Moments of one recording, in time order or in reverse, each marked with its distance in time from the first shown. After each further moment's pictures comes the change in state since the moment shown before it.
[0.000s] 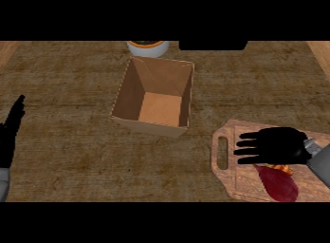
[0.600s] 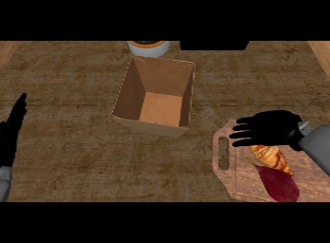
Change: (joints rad) left arm -0.002 0.017 -0.042 -0.029 0.021 0.026 0.032; right arm -0.127 0.057 0.000 0.174 -0.069 -0.012 -0.017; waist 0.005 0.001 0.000
